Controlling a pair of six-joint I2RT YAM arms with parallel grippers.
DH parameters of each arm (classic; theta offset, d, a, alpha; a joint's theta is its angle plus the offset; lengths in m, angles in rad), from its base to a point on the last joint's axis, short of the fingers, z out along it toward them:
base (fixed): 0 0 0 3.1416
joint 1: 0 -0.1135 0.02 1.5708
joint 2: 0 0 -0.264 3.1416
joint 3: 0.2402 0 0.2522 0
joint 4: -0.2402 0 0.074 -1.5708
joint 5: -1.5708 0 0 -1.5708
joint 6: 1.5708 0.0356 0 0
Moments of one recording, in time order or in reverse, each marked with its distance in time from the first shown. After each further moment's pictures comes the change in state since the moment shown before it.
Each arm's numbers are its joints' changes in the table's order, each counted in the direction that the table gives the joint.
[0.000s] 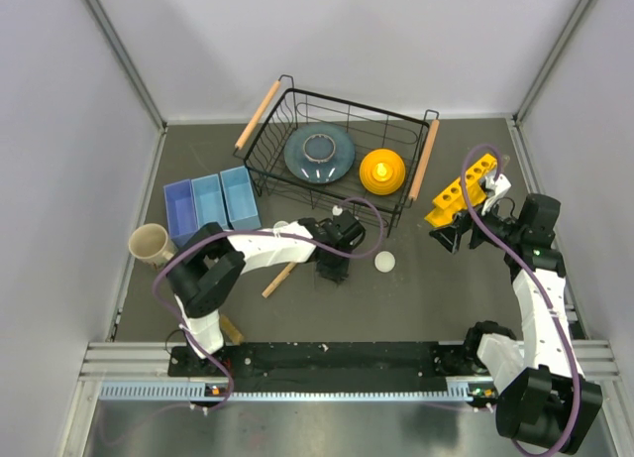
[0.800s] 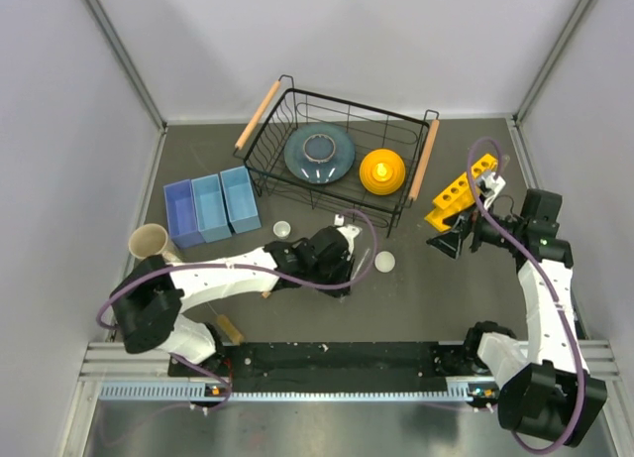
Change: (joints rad) left arm 0.096 -0.331 -0.233 0.170 -0.087 0.091; right arm 0.000 0.040 0.090 -0.213 0.177 -0.114
